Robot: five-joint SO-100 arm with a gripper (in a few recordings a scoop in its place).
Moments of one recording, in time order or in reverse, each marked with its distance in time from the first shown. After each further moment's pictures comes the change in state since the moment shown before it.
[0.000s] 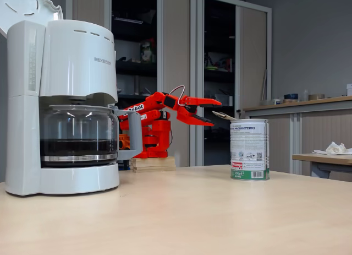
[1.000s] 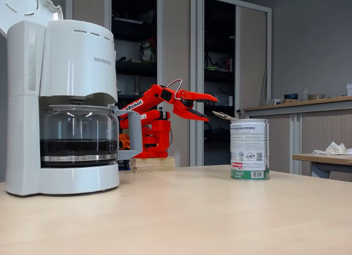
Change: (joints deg) arm 1.3 -5.2 -9.3 9.3 -0.2
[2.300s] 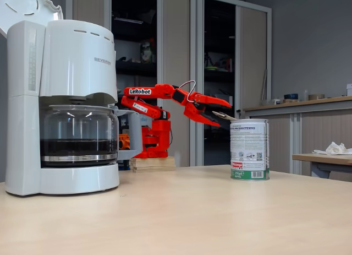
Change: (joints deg) arm -1.4 -30.9 -4.7 -23.3 -0.2
